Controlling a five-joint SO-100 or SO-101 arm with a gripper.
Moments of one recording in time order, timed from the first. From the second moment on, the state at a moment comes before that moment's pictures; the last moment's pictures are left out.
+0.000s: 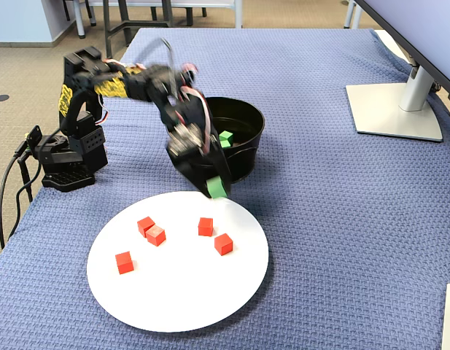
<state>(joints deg) 30.1 71.2 59.9 66.9 -39.6</state>
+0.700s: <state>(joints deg) -8.3 94.0 76.3 72.7 -0.7</state>
